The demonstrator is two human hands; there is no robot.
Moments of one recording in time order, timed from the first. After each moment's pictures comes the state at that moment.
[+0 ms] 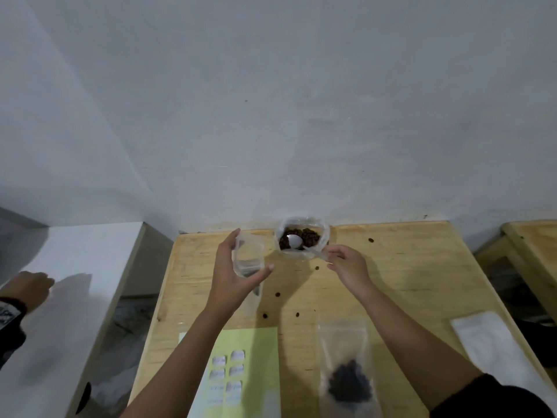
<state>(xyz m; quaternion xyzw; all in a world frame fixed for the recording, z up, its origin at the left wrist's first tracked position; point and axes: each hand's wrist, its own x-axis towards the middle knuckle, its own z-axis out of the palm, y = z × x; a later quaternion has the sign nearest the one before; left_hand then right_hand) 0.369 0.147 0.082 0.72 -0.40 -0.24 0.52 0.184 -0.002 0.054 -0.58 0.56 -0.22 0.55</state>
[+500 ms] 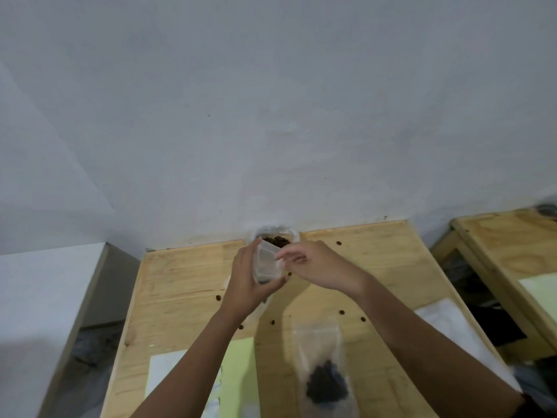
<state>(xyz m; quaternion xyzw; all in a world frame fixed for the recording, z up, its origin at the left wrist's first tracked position) 0.324 0.104 0.068 0.68 -0.53 -0.24 0.45 0.173 0.022 0.151 -0.80 0.37 -0.07 0.47</state>
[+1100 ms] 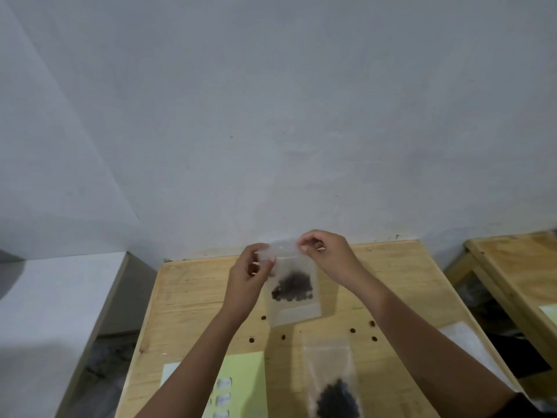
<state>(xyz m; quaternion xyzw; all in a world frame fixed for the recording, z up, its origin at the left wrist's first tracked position) 0.335 0.110 0.113 0.64 -0.41 -0.30 0.58 0.184 0.001 0.155 -0.77 0.40 -0.25 0.43</state>
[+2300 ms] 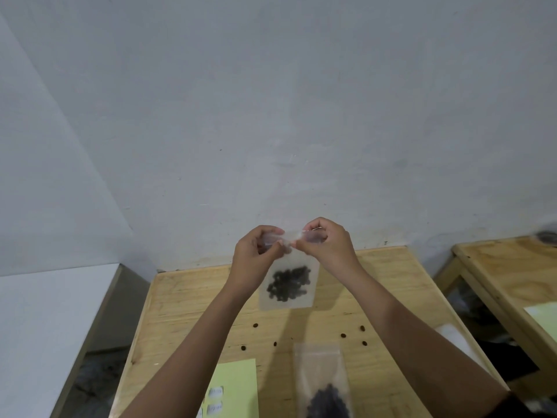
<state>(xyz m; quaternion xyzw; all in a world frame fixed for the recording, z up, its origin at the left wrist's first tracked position) 0.311 0.085 0.178 0.56 -0.43 -0.36 0.61 0.172 0.008 0.195 -0.68 0.46 -0.33 0.47</state>
